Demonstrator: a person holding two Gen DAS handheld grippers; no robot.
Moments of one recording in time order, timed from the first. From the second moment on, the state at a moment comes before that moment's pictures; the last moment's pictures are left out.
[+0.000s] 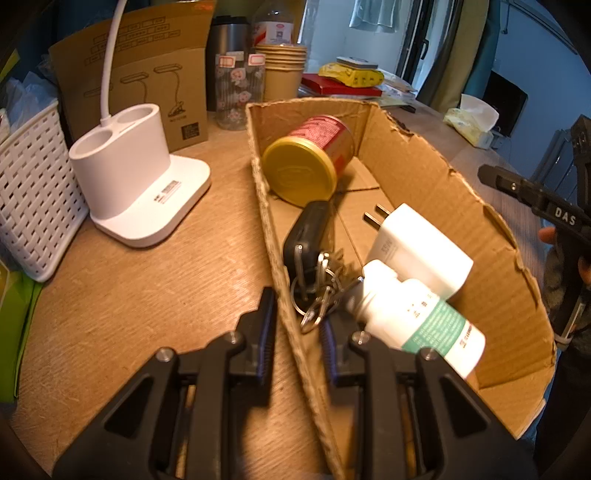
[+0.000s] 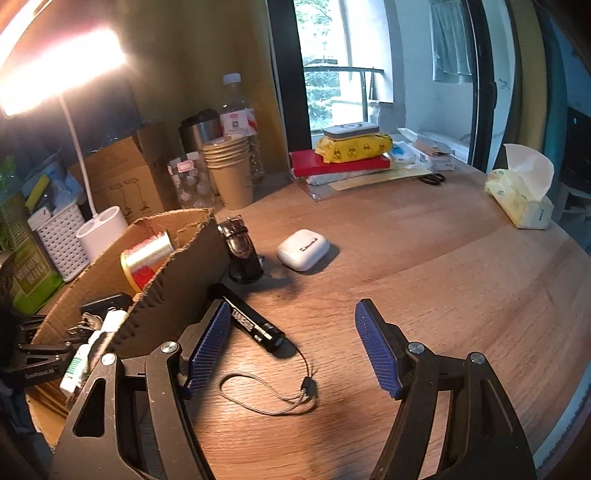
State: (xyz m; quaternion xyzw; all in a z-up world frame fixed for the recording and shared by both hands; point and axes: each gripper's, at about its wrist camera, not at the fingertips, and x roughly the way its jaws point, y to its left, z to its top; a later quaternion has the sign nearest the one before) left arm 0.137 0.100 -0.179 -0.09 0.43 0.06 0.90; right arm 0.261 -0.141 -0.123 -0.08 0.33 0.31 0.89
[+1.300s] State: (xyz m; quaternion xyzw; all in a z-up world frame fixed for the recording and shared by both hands) left arm 0.137 0.101 -0.179 -0.09 0.43 0.06 0.90; right arm 0.289 -0.069 -0.168 -0.22 0.39 0.30 0.84
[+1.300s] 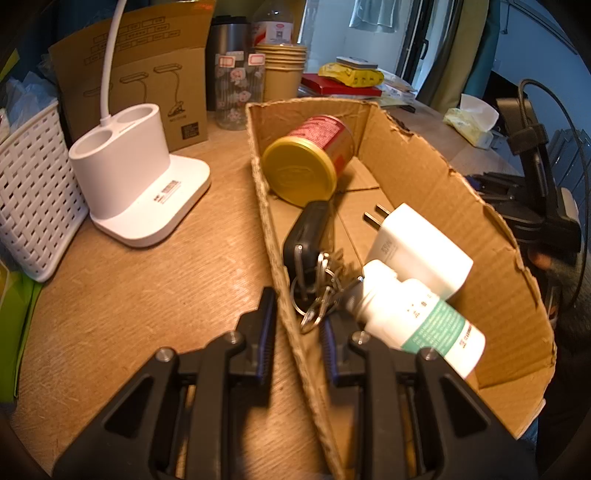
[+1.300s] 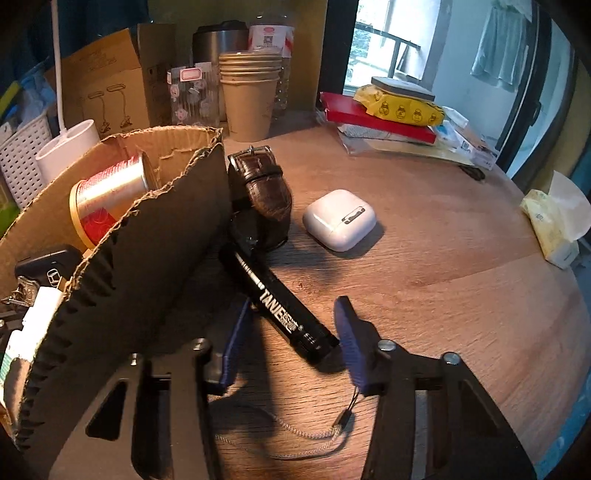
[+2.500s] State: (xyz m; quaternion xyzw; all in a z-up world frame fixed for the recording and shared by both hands) left arm 0.137 0.102 -0.180 -0.09 0.43 0.06 0.90; right arm 0.257 -0.107 -0.126 -0.14 0.27 0.24 0.92
